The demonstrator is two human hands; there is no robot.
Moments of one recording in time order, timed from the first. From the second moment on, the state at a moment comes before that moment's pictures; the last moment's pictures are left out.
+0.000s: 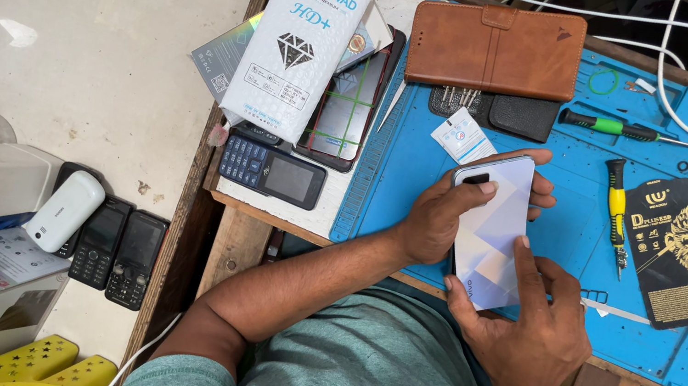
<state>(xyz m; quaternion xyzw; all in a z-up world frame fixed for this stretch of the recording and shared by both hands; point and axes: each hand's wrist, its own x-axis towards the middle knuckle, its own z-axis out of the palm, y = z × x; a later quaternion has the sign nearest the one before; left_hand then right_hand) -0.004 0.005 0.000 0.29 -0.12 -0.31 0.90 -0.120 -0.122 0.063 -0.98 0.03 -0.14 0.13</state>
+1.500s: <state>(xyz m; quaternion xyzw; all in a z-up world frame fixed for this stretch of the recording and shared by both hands) 0.003 0.003 -0.011 0.25 -0.05 -0.30 0.92 -0.110 -0.121 0.047 -0.98 0.00 -0.16 0.15</state>
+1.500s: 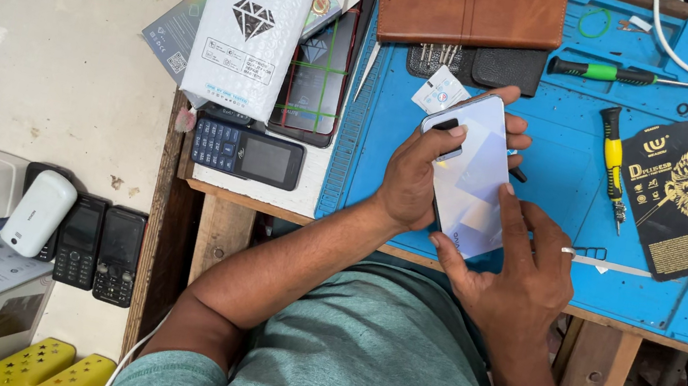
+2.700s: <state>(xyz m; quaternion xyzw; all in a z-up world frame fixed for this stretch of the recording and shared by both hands) 0.025 0.004 -0.008 0.18 0.07 -0.25 0.95 -0.121 -0.135 0.024 -0.93 -0.13 -0.25 0.22</state>
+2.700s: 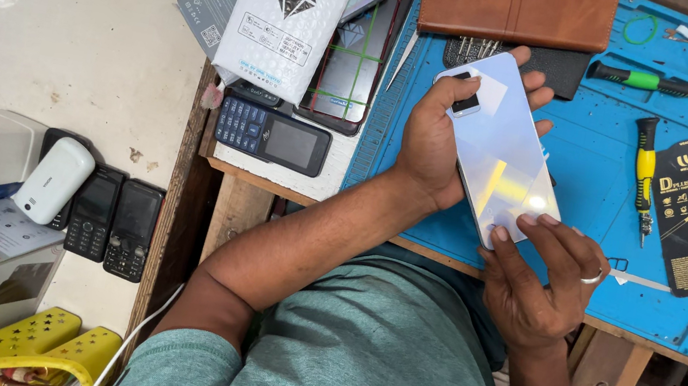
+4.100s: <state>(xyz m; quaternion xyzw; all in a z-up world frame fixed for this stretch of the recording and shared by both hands) 0.001 0.012 0.008 0.23 -0.03 -0.28 0.93 -0.128 -0.146 0.026 -0.75 0.13 -0.18 0.62</state>
